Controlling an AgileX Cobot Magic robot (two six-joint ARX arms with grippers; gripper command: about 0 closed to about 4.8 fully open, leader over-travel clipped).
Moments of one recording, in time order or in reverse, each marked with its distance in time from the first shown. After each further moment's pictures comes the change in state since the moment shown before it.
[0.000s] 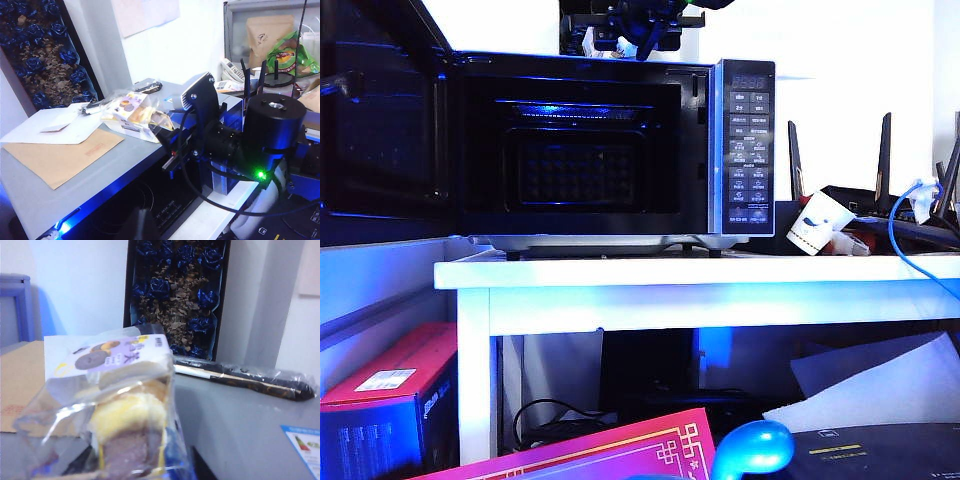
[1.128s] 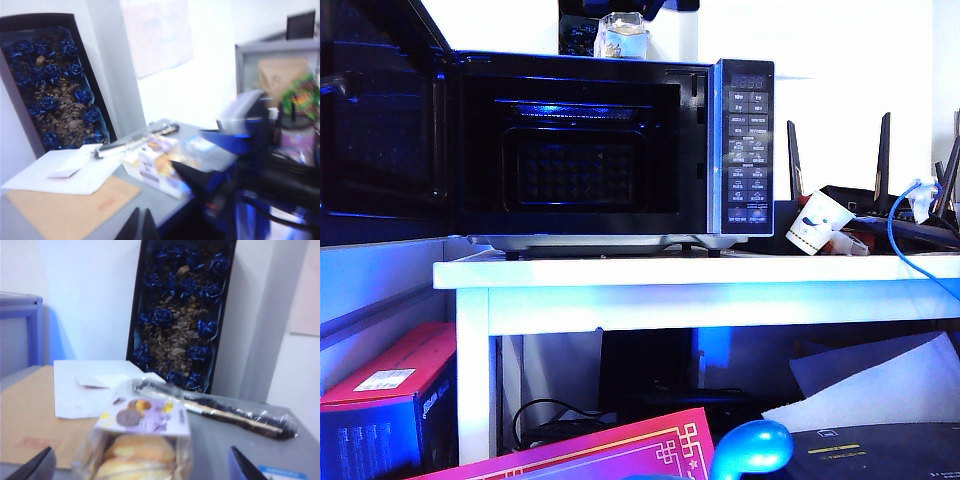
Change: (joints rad) left arm 0.000 0.175 0.000 0.369 -0.003 -0.113; right arm 0.000 -0.067 0.025 -0.043 -0.042 -0.045
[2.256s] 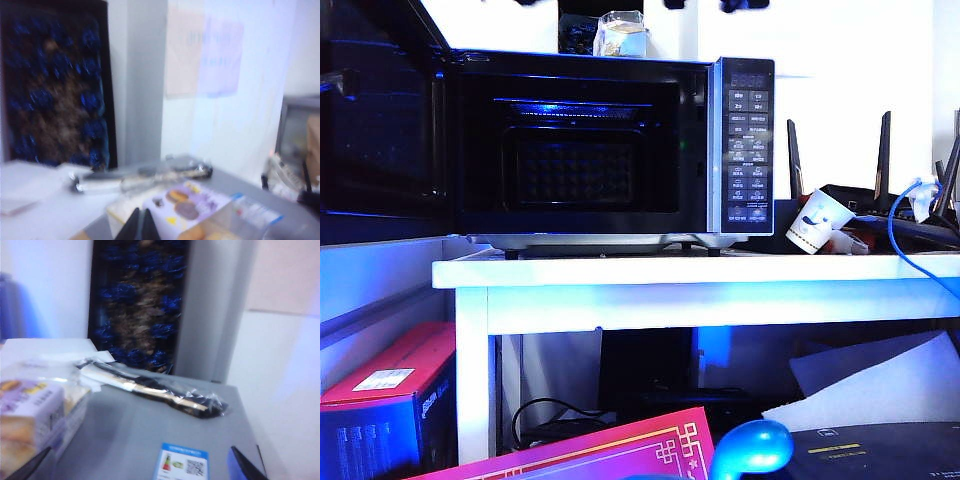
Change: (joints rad) left arm -0.175 0.603 0.335 0.419 -0.328 -0.194; right arm -0.211 -0.081 0.000 -0.198 -0.233 0.074
